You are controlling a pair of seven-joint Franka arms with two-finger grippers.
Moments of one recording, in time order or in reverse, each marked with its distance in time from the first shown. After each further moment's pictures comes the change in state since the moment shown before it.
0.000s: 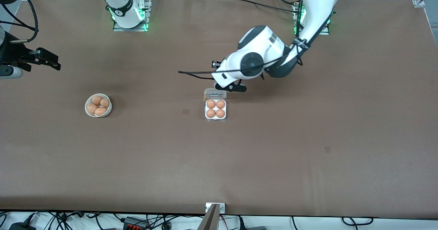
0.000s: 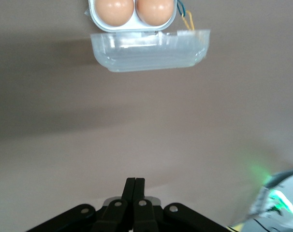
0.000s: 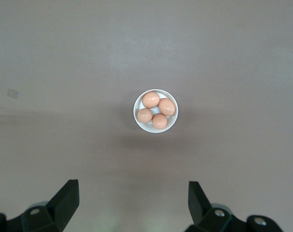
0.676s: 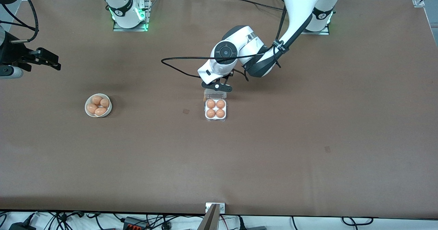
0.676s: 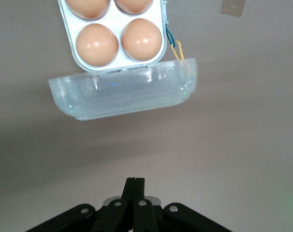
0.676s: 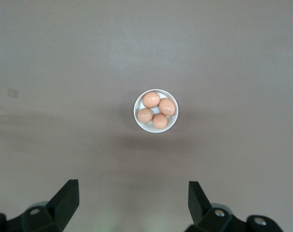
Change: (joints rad) left arm -0.084 0.091 0.004 0.040 0.237 0.122 -0.080; right arm 0.000 0.000 0.001 0.000 0.000 -0.001 0.000
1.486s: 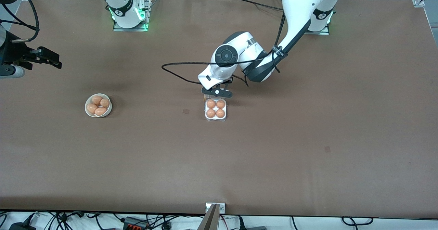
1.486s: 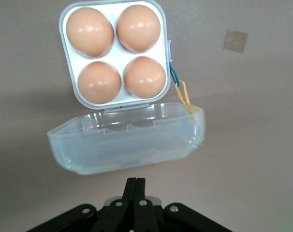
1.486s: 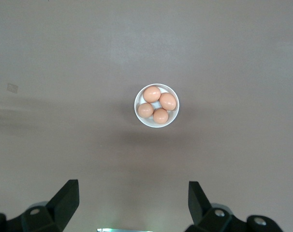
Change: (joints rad) left arm 0.002 0.057 0.006 0.016 0.063 0.096 -0.027; right arm 0.000 0.000 0.000 0.000 0.000 -0.023 0.000
